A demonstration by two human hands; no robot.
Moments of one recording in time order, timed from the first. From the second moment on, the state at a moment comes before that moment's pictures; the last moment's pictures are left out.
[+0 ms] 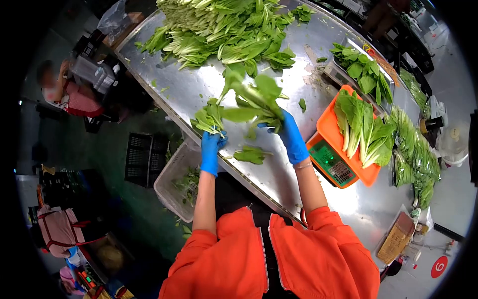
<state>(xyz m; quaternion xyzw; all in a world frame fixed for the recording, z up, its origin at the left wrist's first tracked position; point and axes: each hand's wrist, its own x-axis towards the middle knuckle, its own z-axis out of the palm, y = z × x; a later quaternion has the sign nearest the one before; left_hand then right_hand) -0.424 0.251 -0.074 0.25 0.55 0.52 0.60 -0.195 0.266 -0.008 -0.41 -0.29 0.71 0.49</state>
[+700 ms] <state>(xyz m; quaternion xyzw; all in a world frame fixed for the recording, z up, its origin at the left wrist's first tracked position) -0.408 0.221 -0.052 0.41 0.63 0.27 0.60 -0.232 0.295 -0.074 -0.66 -0.57 0.26 0.42</state>
